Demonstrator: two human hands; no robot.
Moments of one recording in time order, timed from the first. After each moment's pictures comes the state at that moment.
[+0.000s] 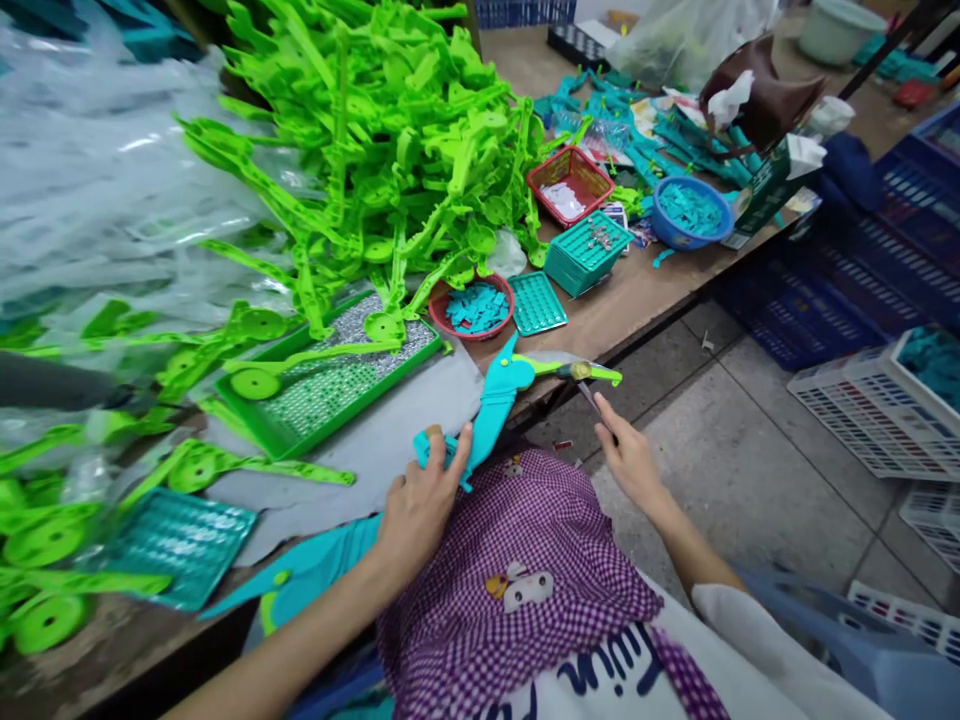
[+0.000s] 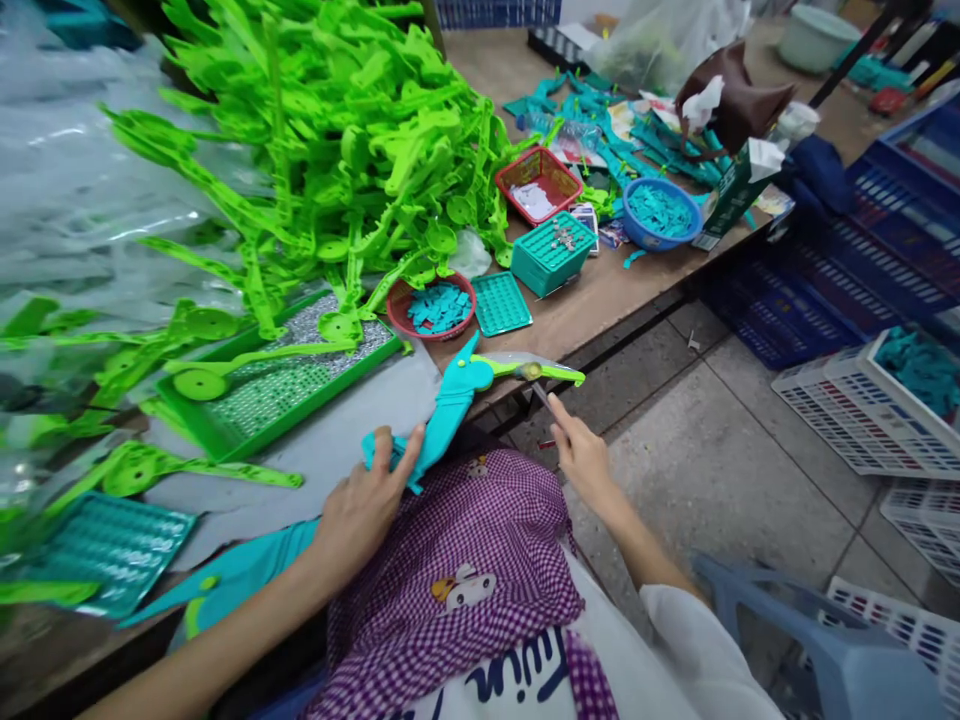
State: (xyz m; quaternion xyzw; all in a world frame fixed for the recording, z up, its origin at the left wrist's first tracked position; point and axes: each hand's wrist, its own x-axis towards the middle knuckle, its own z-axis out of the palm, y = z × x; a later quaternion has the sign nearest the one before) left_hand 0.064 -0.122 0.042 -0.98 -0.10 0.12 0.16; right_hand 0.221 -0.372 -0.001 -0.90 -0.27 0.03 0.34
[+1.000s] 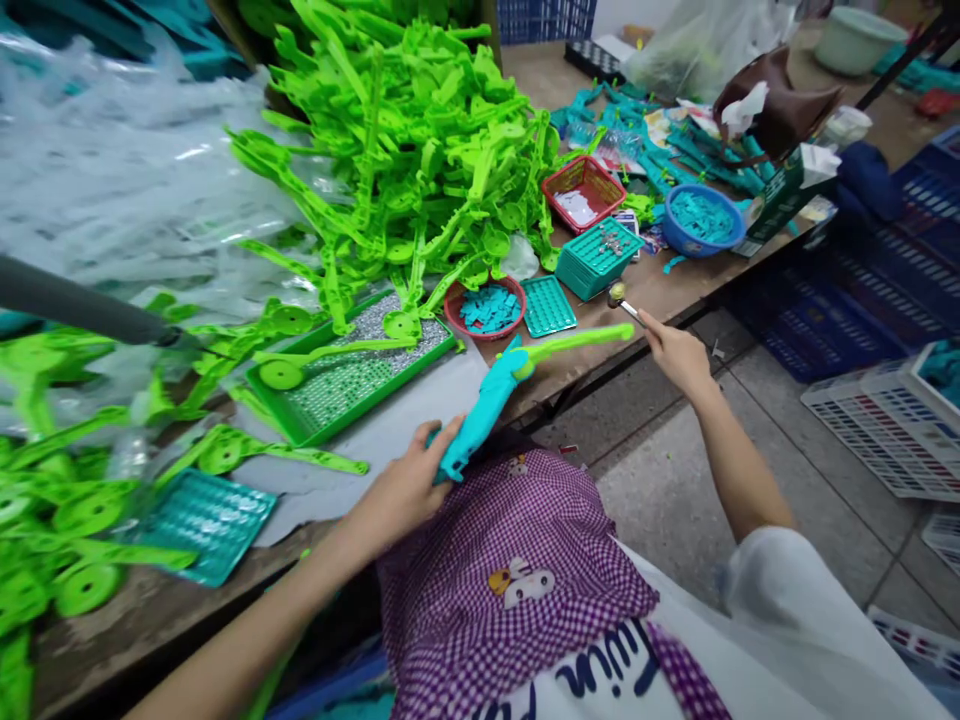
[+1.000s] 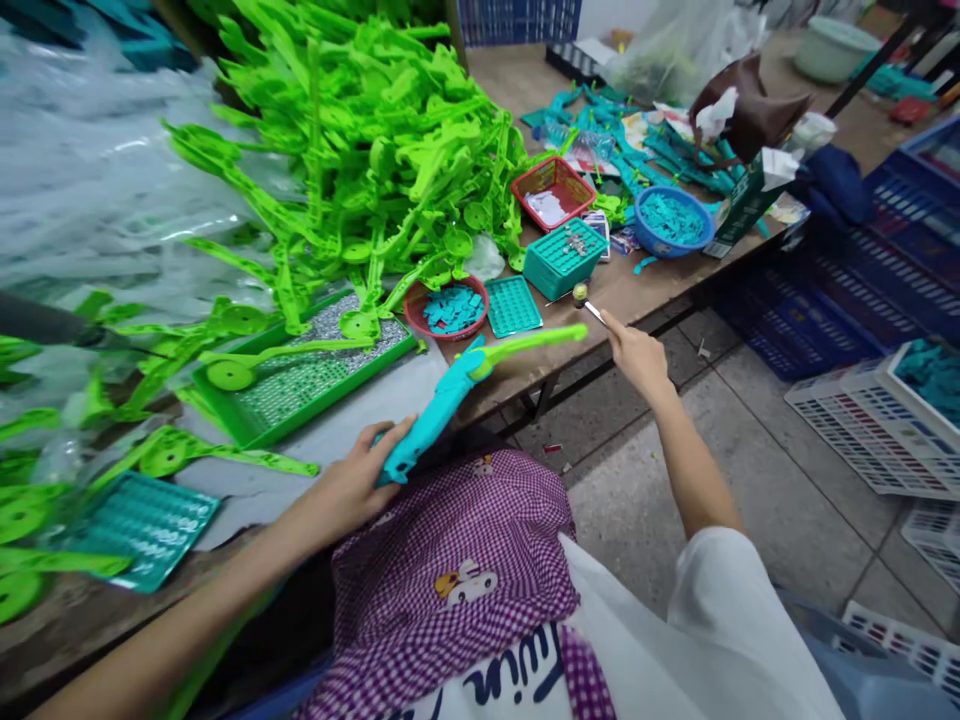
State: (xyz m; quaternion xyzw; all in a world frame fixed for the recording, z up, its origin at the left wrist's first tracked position) left_hand 0.067 -0.081 0.051 -0.96 -0.14 0.17 -0.18; right_hand 0.378 -0.356 0.056 -0.97 -0.25 0.00 0.01
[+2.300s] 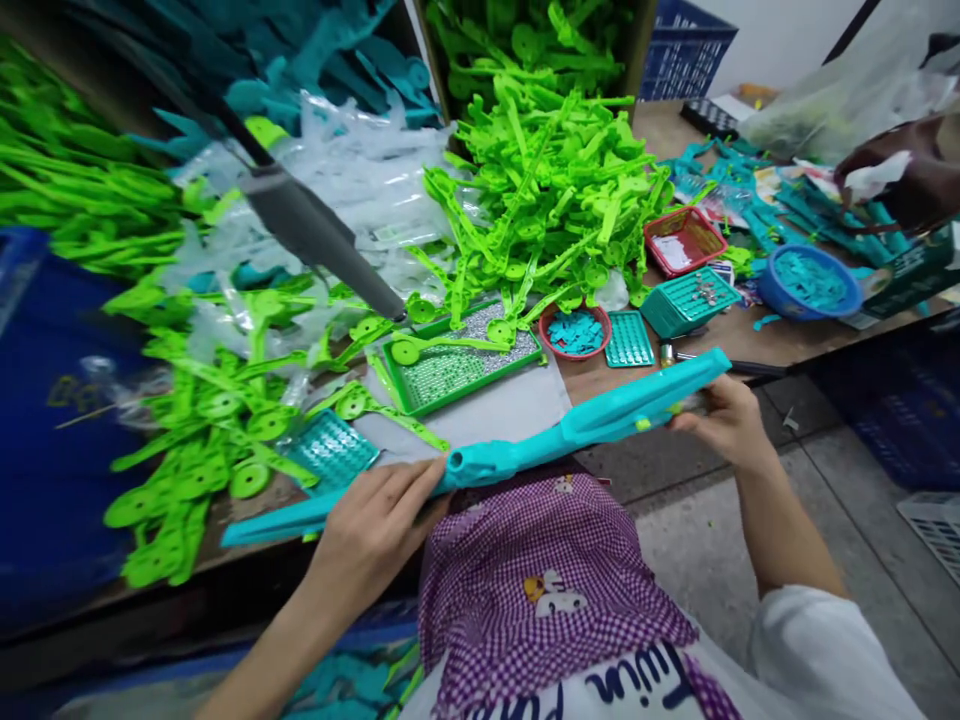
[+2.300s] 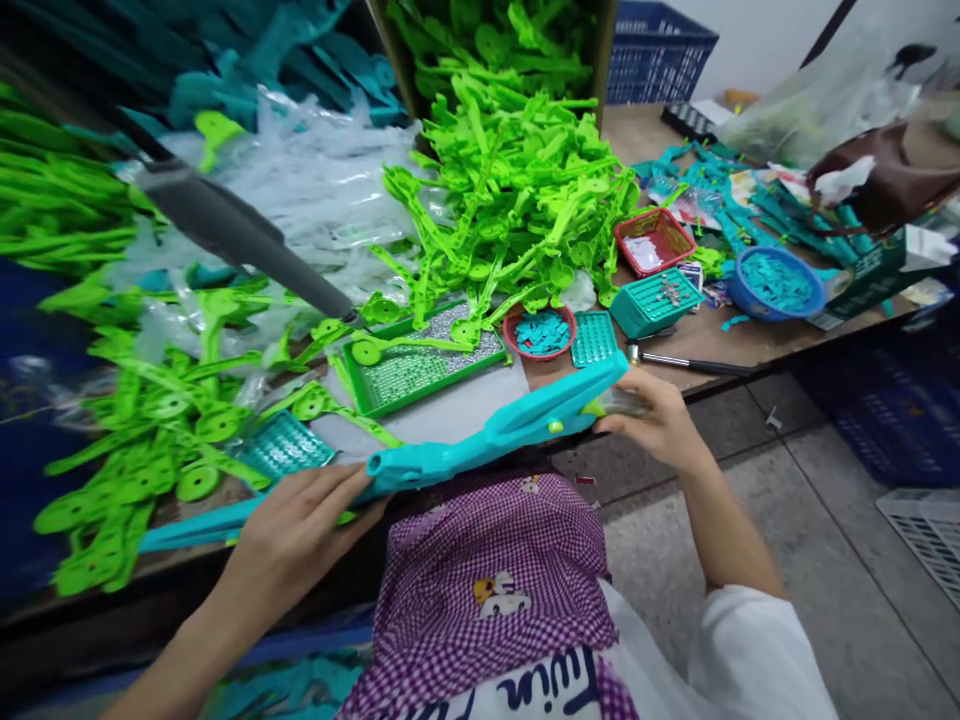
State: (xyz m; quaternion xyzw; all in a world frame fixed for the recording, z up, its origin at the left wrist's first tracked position) left_hand -0.031 -0.067 0.101 -0.97 -0.11 -0.20 0.02; right_hand 0.317 -0.291 0.114 -0.69 -0.55 0.04 0.47
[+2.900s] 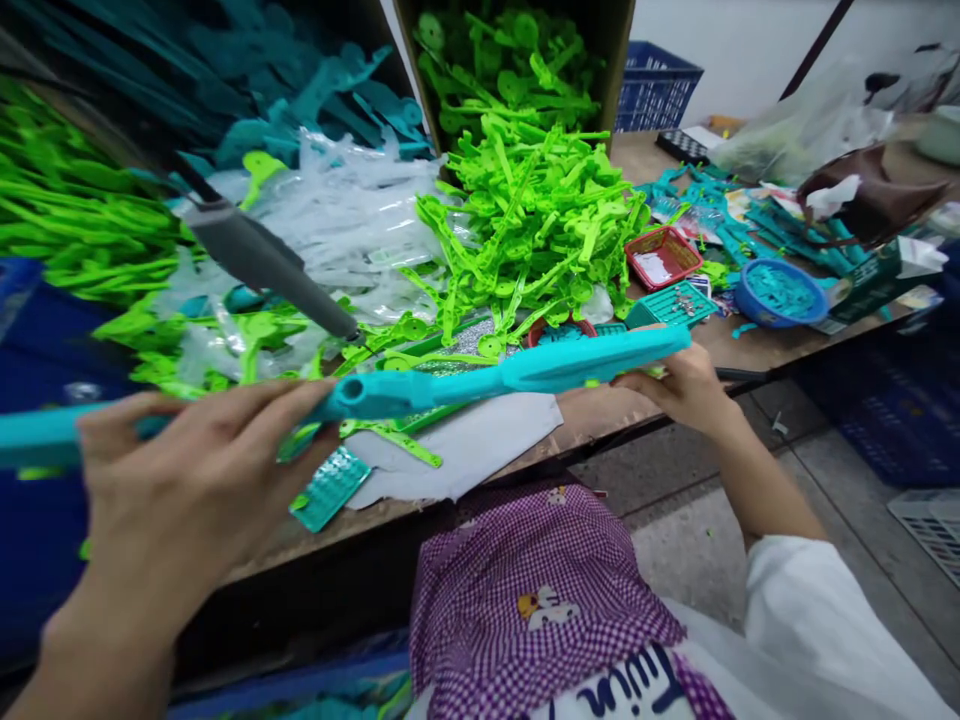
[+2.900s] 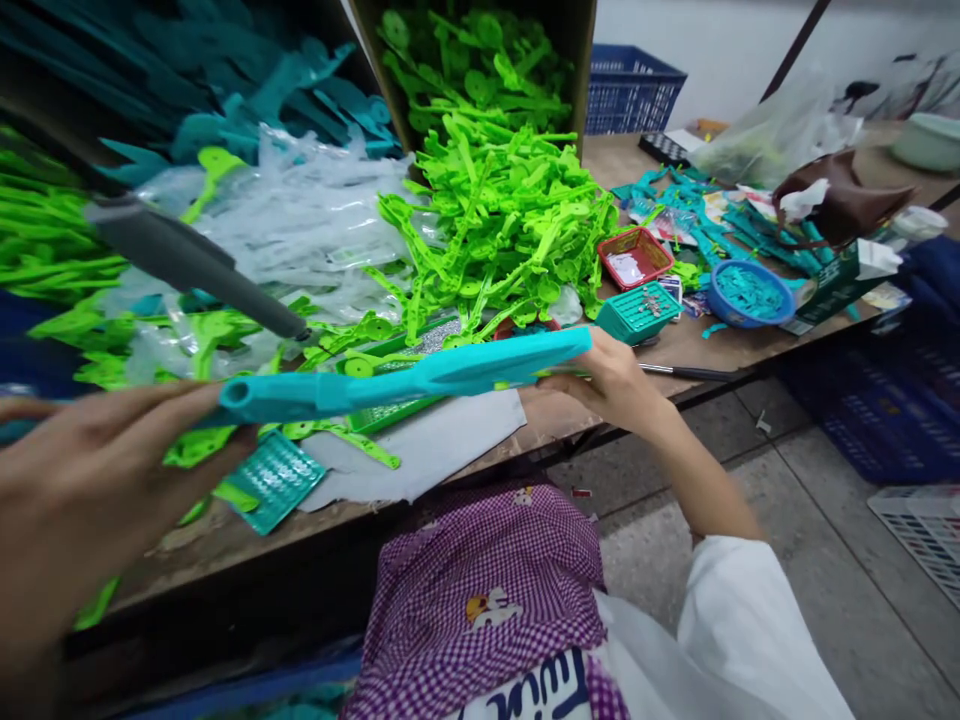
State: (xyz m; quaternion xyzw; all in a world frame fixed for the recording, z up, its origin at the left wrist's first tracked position) left_hand -0.019 -0.022 0.185 -0.93 -0.24 -0.24 0.12; right_hand 0.317 -0.242 0.147 -0.66 -0.66 -0.11 0.33
